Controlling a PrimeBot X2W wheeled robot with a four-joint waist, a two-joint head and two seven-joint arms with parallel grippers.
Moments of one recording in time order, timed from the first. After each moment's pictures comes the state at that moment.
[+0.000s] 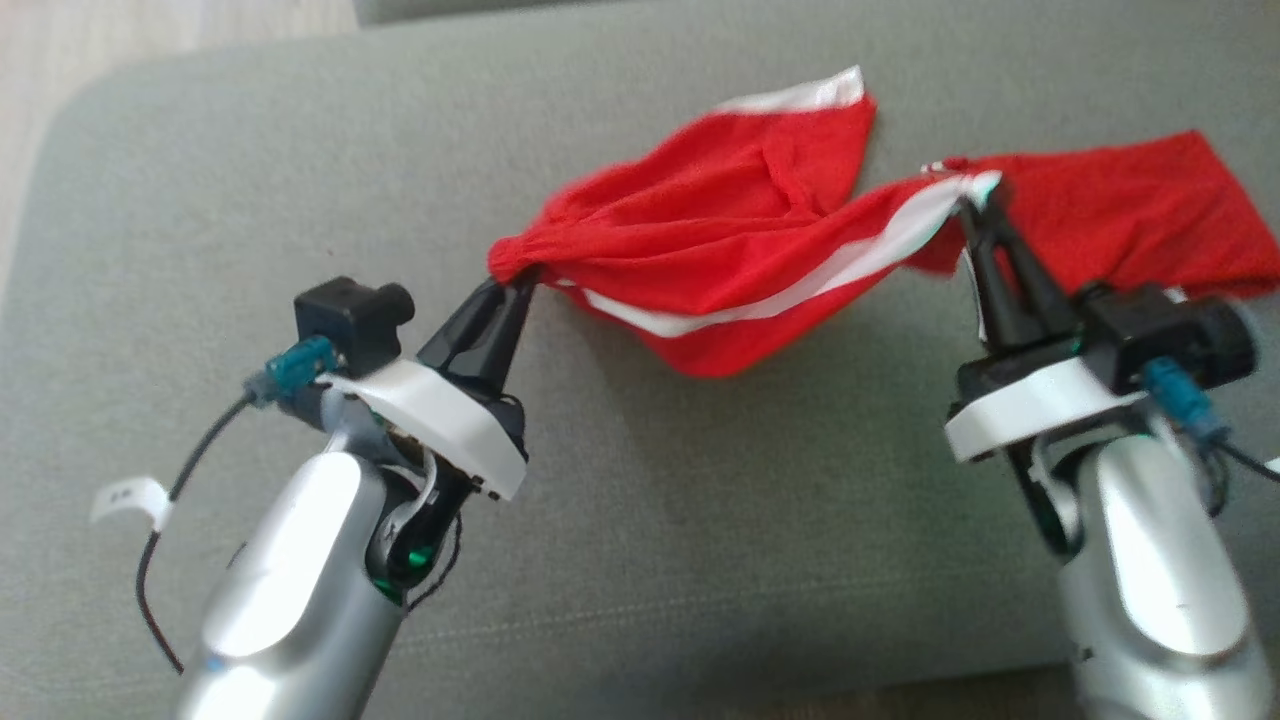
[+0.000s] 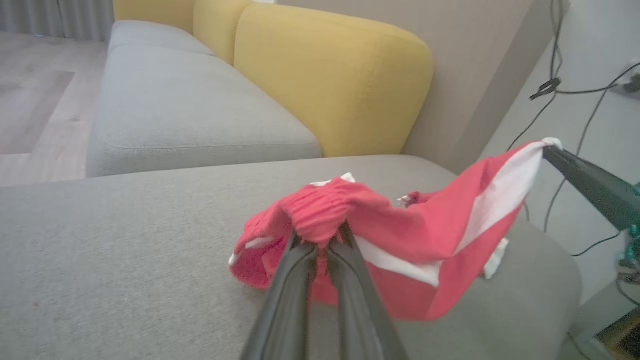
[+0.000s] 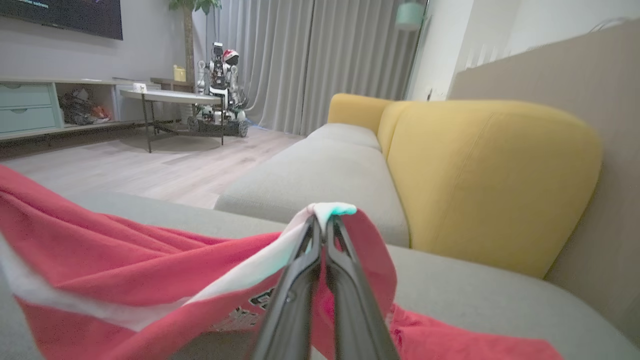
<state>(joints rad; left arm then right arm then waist) -0.43 0.16 -0.47 0.30 -0.50 -0.12 -0.09 -0.36 -0.05 0.01 0.24 -0.05 0.13 -0.23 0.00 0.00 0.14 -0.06</state>
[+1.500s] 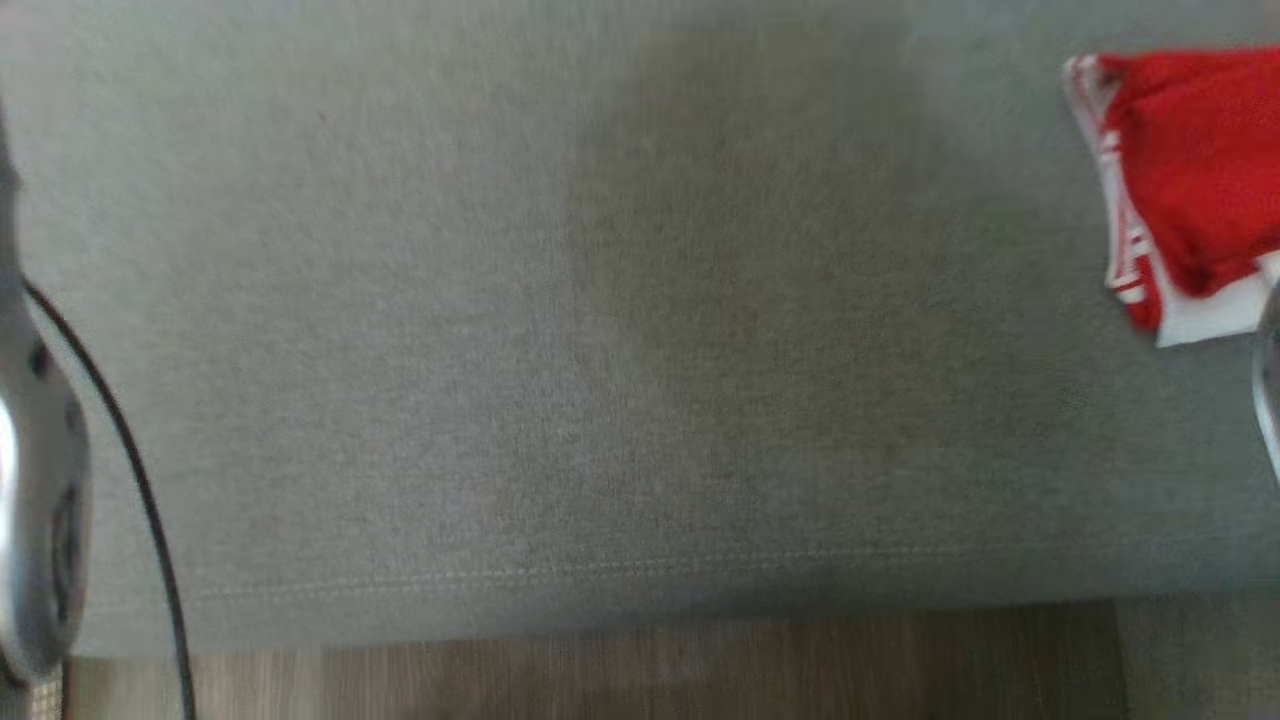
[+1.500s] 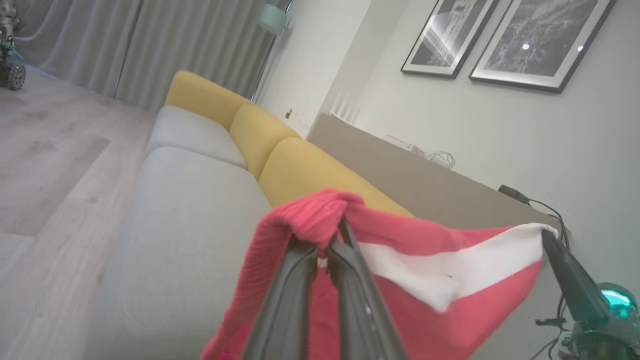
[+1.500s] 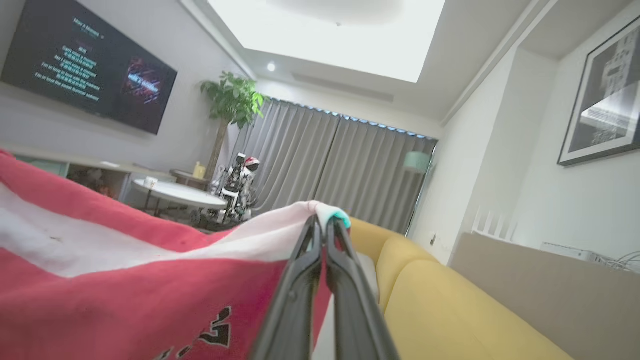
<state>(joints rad) -1.36 0.23 -0.19 0.39 -0.91 0.00 0.35 -1.49 -0.13 0.11 0.51 0.00 0.13 -0.04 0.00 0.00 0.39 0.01</state>
